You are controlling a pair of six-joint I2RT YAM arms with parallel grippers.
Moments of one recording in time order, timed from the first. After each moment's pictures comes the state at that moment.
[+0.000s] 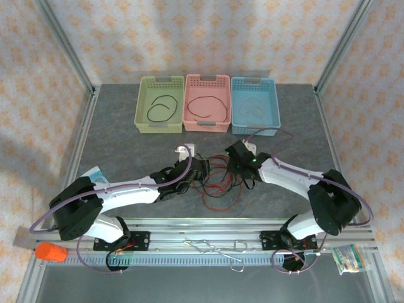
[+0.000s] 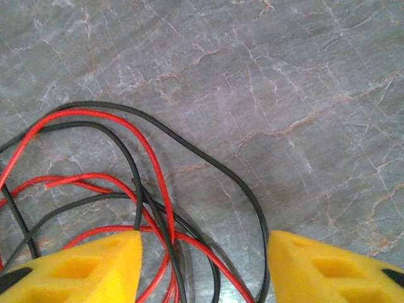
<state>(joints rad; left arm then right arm) -0.91 1.42 0.69 0.08 -0.44 -0.76 0.68 1.44 0.81 -0.50 0.24 0.86</state>
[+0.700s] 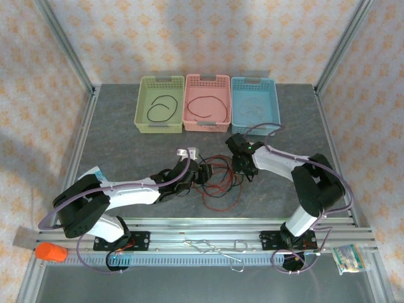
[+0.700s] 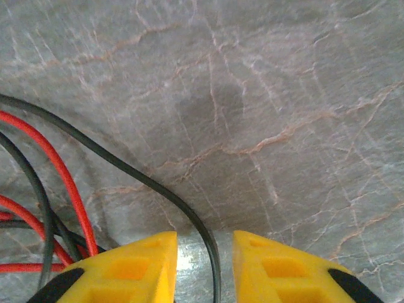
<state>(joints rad) -0.87 1.45 0.62 0.22 -0.24 -0.81 0.58 1.64 0.94 -0.64 0.18 0.69</state>
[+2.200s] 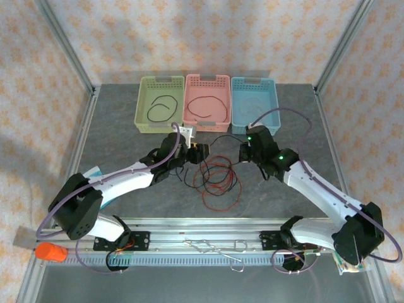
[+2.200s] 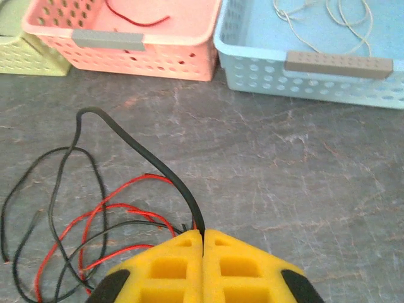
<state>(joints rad) -0.65 1.44 0.78 0.17 0.04 -0.51 0.57 1.14 0.91 -0.54 0.17 0.39</state>
